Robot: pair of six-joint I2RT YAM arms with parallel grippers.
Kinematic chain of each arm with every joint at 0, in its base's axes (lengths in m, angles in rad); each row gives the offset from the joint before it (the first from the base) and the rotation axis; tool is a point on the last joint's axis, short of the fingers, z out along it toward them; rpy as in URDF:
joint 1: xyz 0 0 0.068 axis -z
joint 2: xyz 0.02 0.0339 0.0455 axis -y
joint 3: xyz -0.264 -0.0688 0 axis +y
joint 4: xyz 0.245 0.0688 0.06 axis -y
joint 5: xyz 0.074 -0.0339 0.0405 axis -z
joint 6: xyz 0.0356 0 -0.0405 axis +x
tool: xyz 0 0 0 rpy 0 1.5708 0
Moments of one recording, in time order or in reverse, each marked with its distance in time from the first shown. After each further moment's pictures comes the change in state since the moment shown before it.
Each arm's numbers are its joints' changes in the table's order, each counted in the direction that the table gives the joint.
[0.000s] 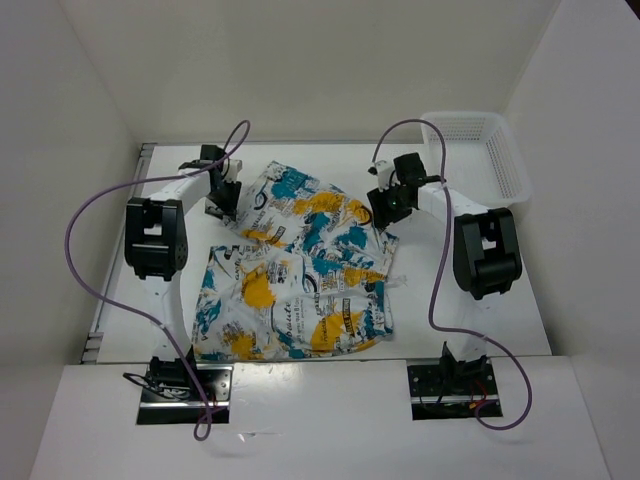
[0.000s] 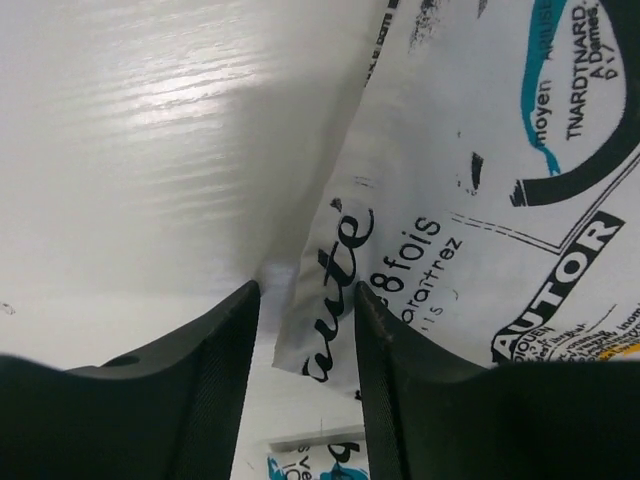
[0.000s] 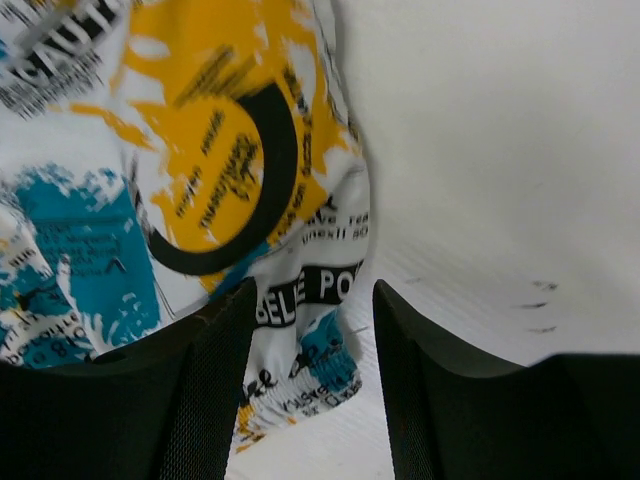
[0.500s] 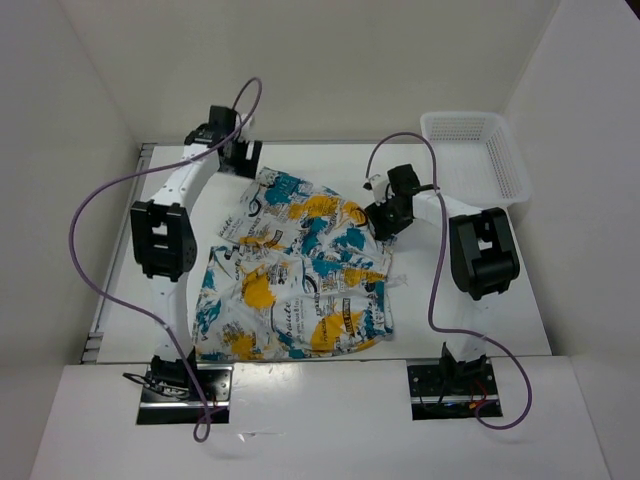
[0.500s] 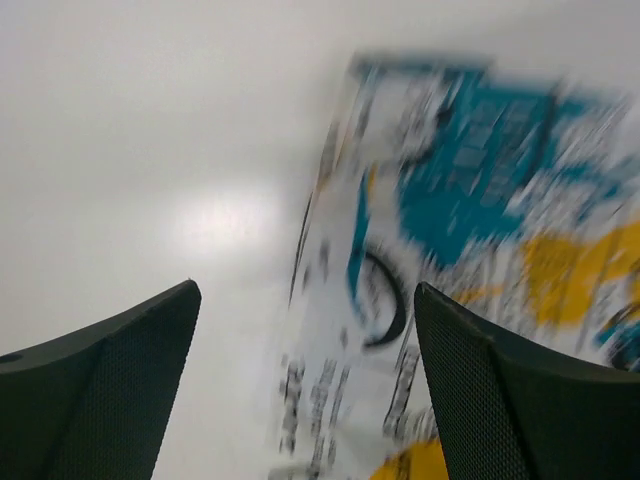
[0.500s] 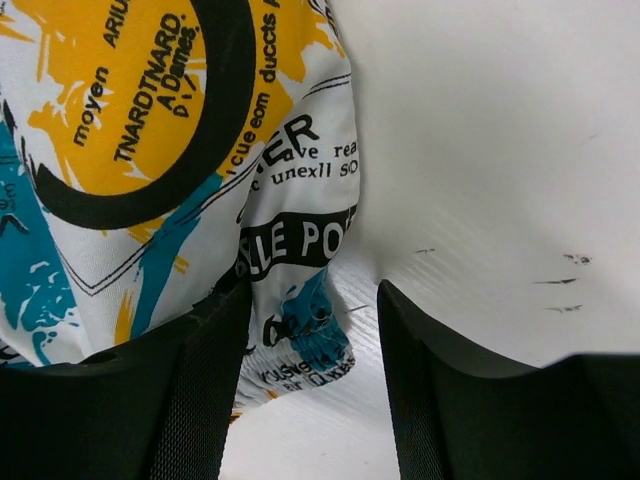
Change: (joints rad) left arm 0.083 0.027 -0.272 -0.089 -0.081 -0.001; right arm -0.032 -0.002 0.098 0.009 0.097 -0.084
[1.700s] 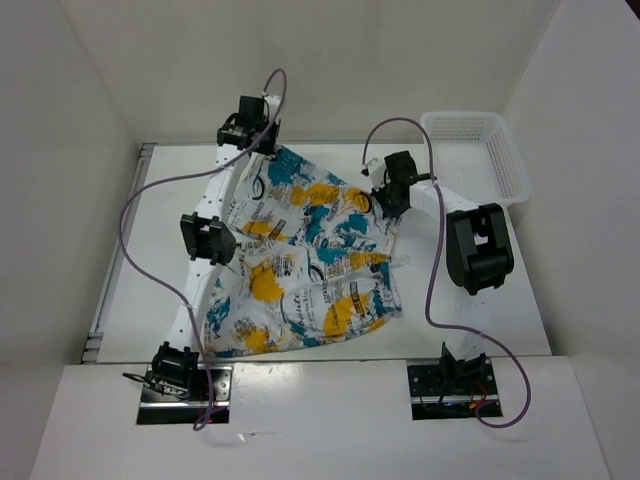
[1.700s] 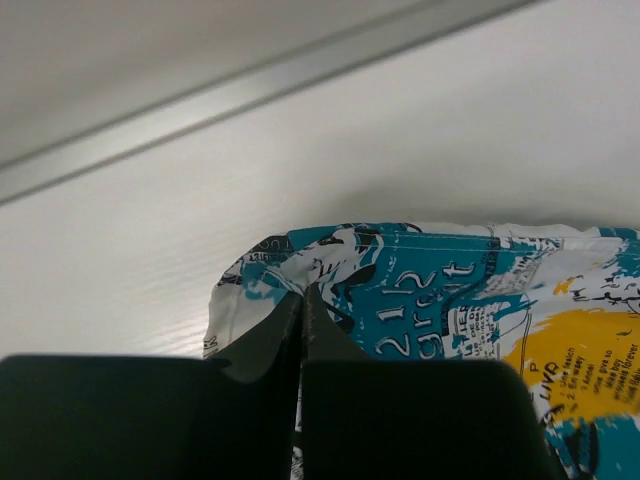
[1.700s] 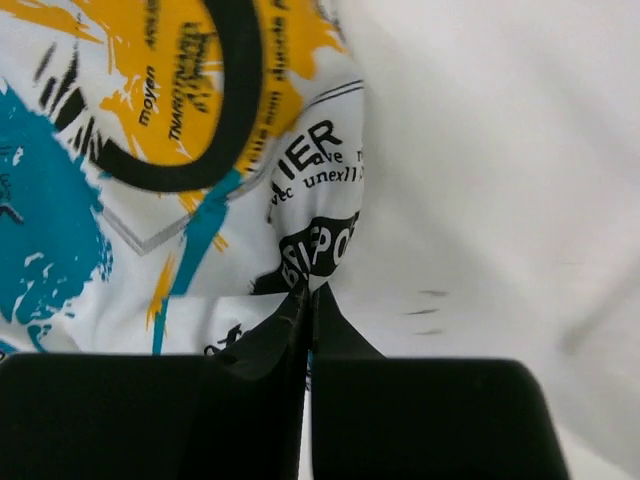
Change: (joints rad) left arm 0.090 -0.694 -1.119 -0.172 0.103 0.001; right arm -0.008 -0.052 -0.108 0.017 0.126 -0.096
